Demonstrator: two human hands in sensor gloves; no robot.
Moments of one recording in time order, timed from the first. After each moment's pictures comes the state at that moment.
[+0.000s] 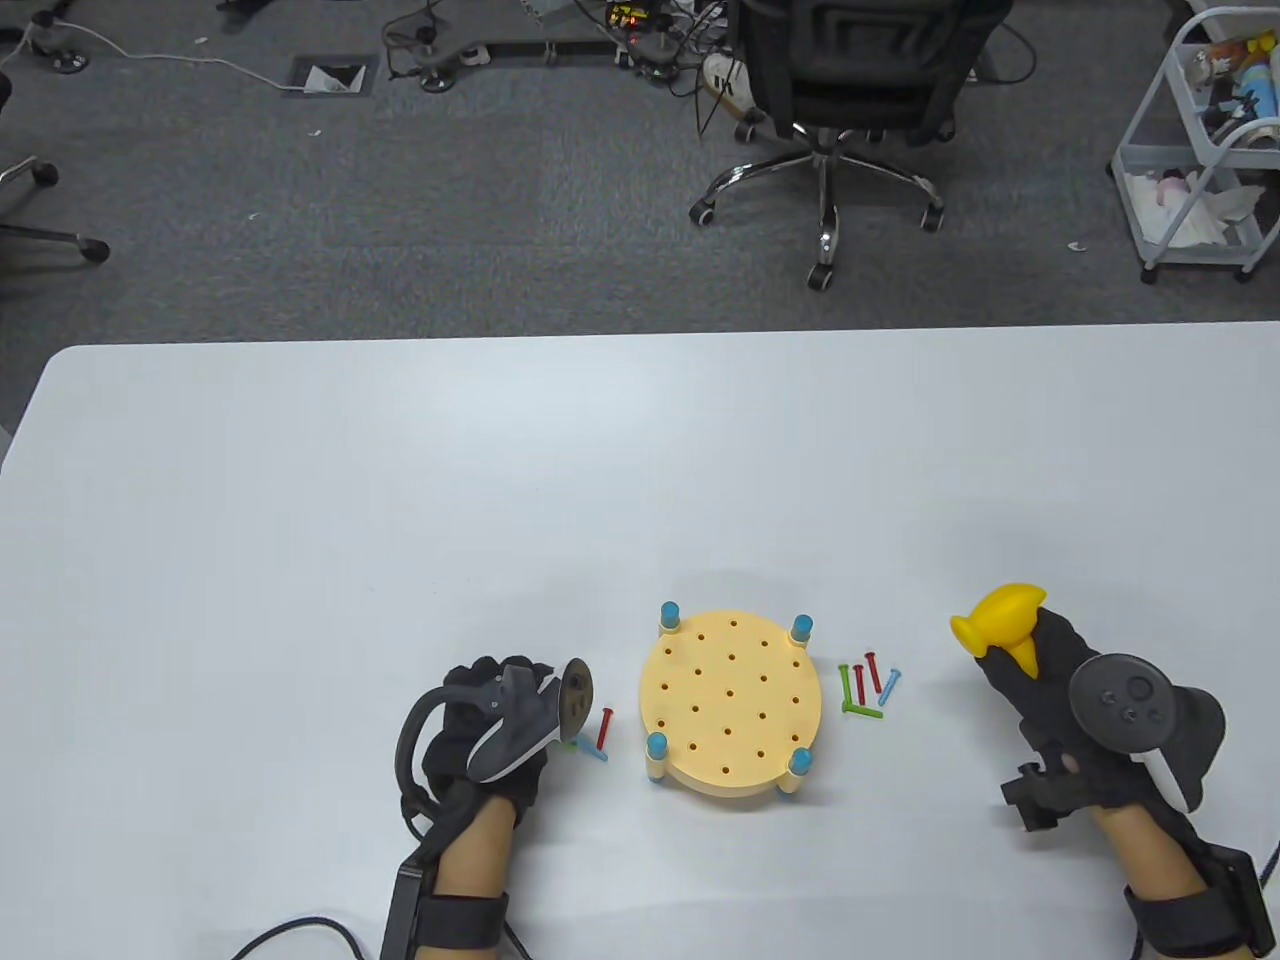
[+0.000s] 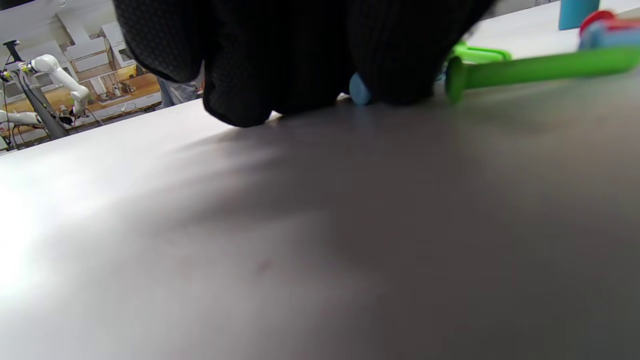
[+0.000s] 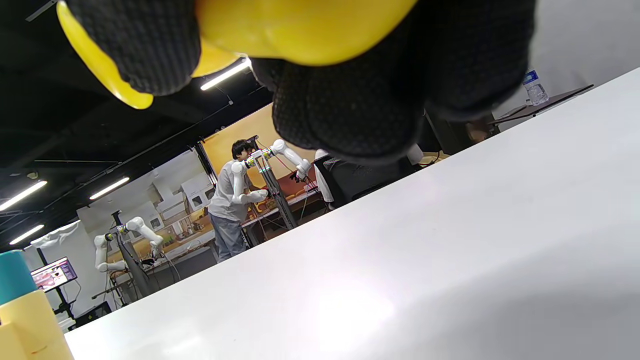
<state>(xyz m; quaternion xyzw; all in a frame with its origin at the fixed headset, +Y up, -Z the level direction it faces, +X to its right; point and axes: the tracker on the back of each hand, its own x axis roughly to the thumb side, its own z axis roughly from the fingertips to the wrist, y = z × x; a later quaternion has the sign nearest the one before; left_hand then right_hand) -0.142 -0.770 -0.250 -0.10 -0.04 -0.13 0.99 0.326 -0.718 -0.212 -0.04 -0.13 0.96 0.24</state>
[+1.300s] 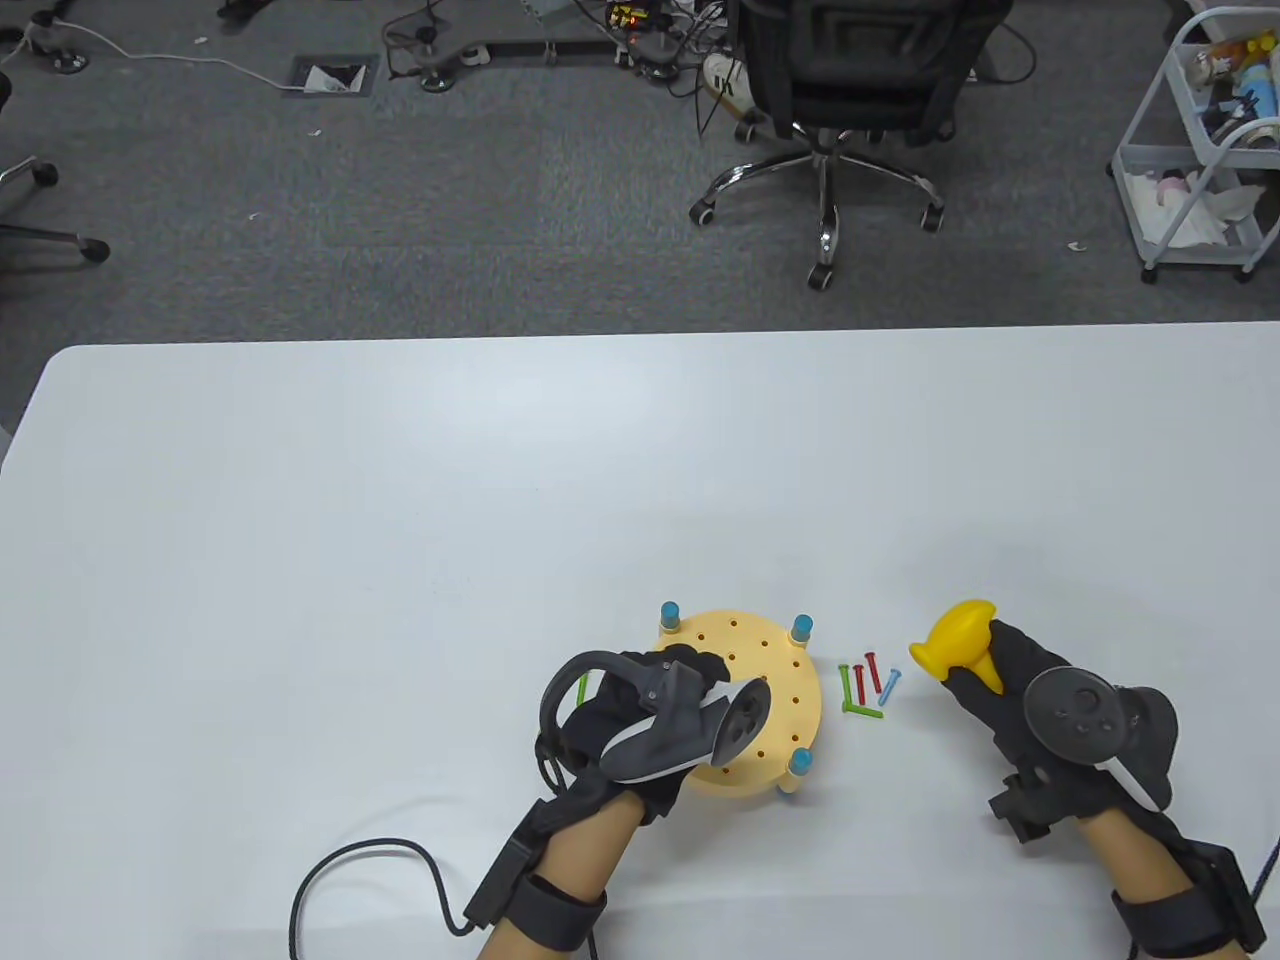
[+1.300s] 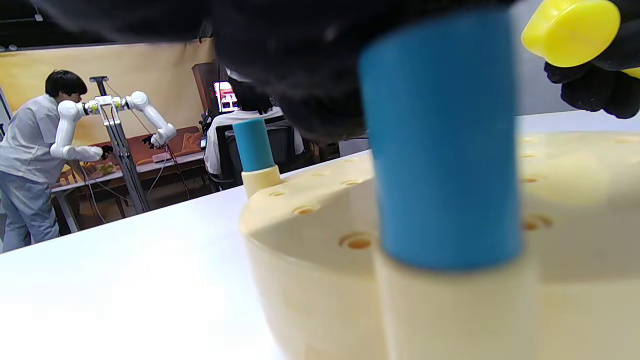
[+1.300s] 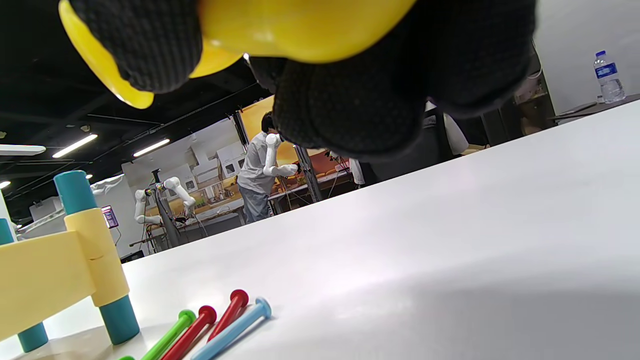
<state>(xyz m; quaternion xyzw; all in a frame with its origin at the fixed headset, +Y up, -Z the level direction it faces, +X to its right) -0.017 -0.683 -0.227 0.01 -0.23 -0.09 0.97 0.303 -0.725 -0.213 0.03 -0.11 0.98 0.19</state>
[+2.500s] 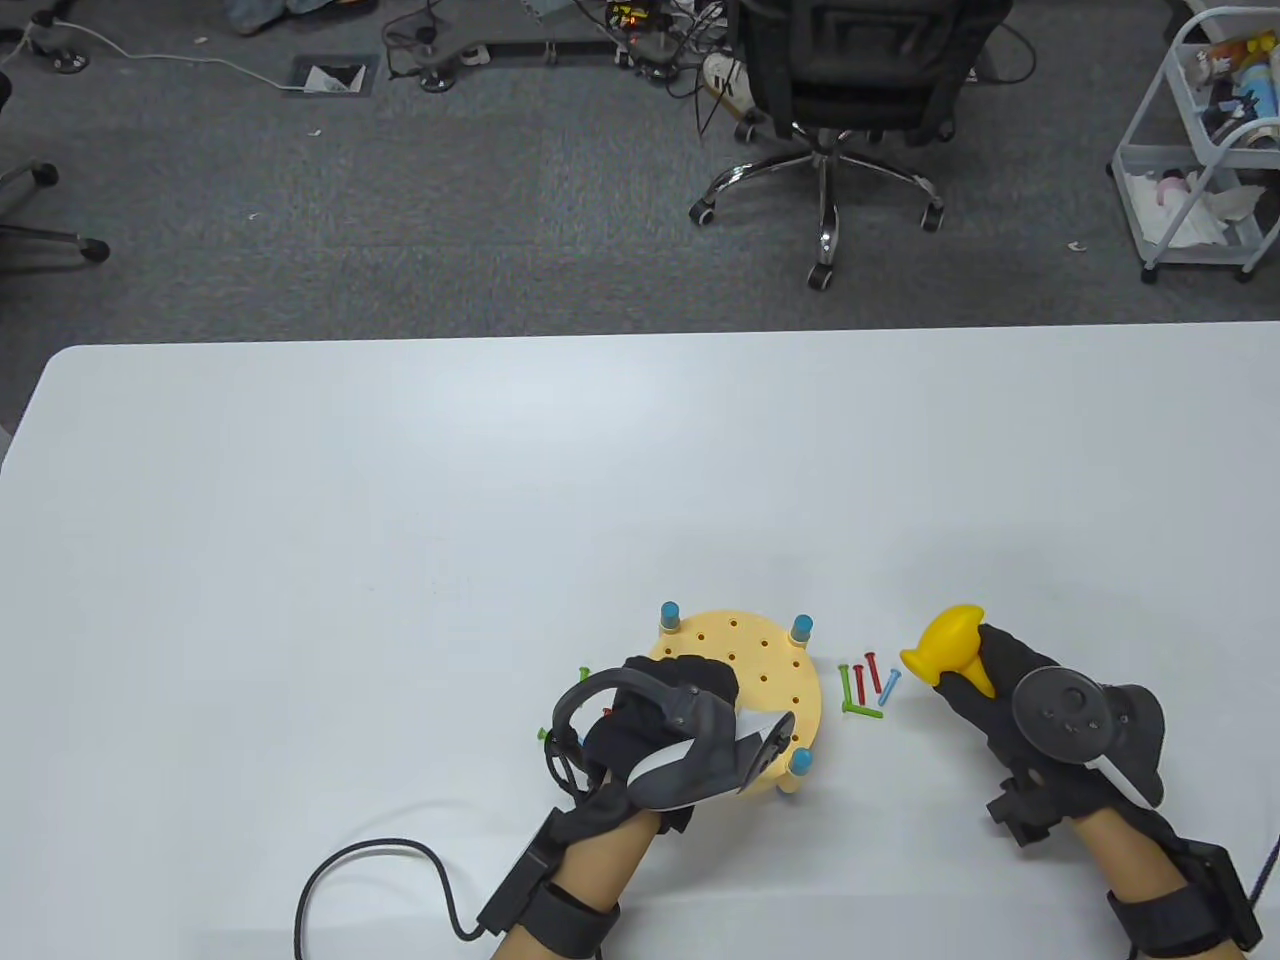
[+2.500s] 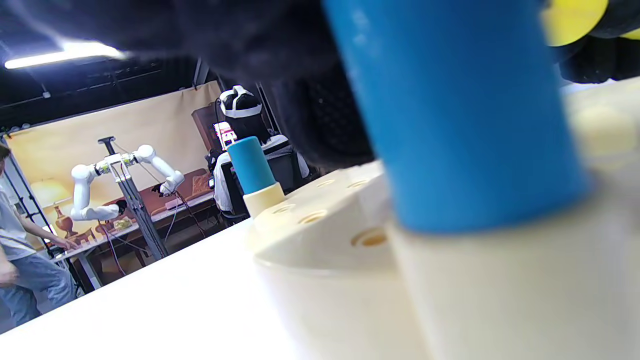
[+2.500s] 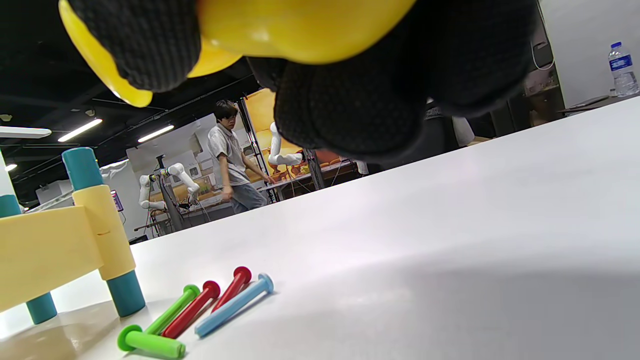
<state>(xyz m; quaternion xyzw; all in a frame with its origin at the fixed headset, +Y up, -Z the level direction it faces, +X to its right) -0.003 -0.692 -0.217 0.08 -0.23 -0.15 0.96 0.298 -0.729 -0.214 0.04 -0.10 0.98 0.17</state>
